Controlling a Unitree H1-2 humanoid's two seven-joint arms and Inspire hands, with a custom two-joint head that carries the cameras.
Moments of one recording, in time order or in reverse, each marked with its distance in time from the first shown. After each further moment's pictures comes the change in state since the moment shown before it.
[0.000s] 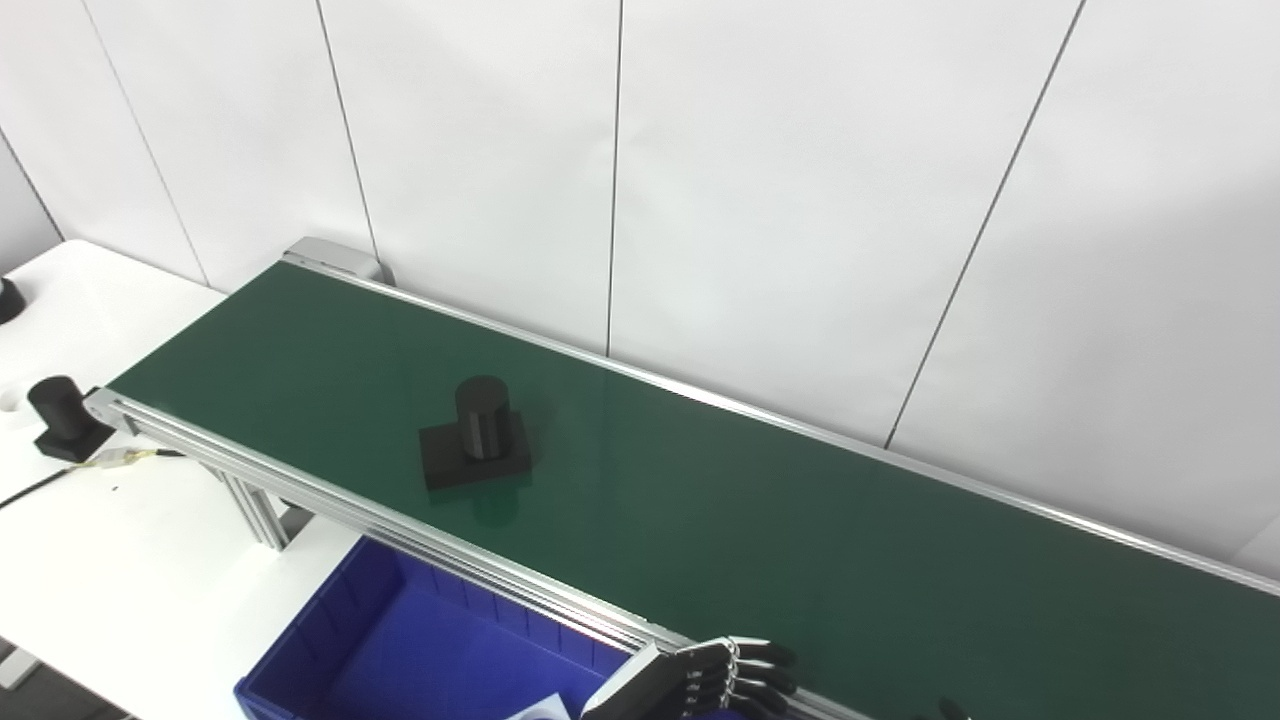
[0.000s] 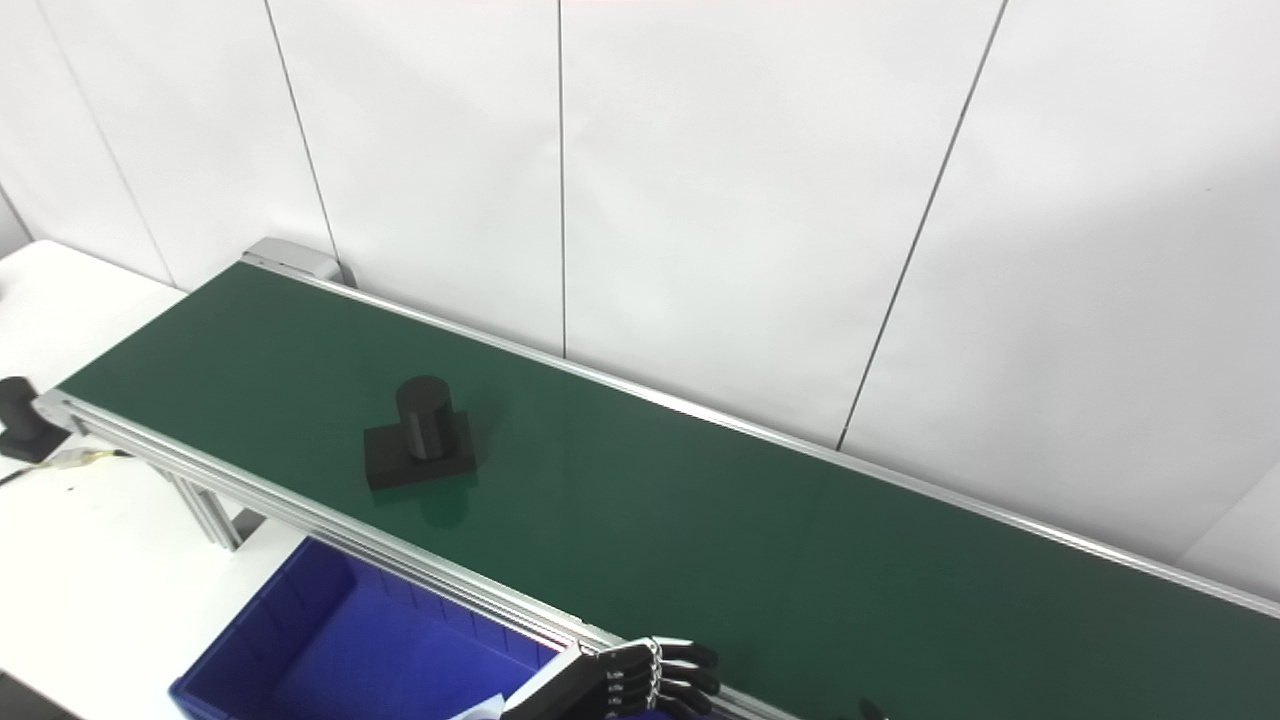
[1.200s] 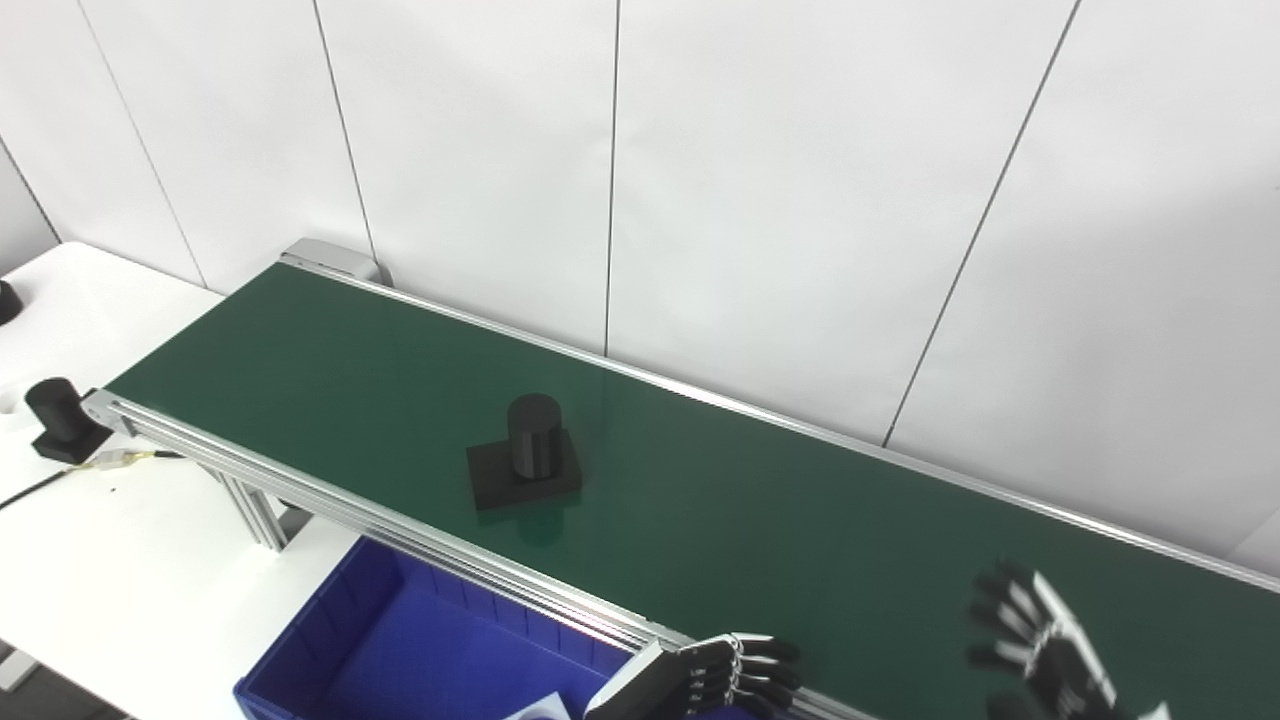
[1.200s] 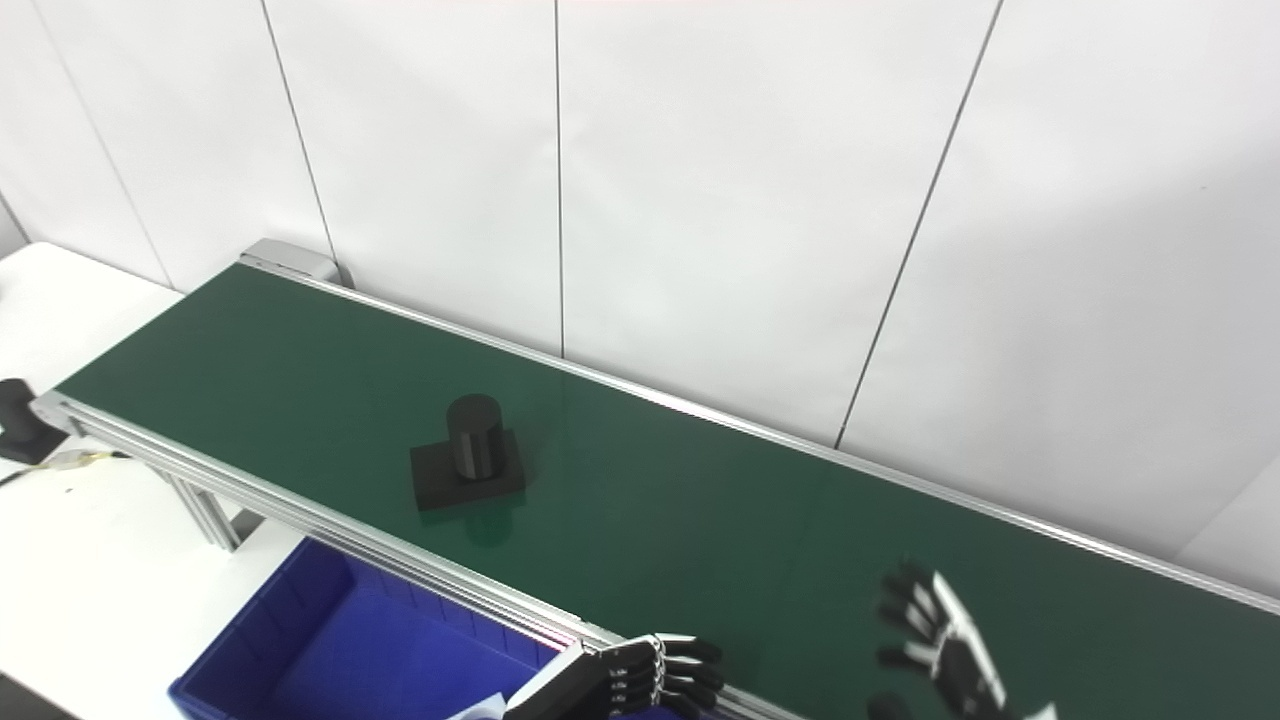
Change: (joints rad) left arm 0.002 -0.008 -0.005 -0.009 -0.001 0.003 0.003; right arm -0.179 -0.020 -0.063 -0.346 -0.052 0.100 0.060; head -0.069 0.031
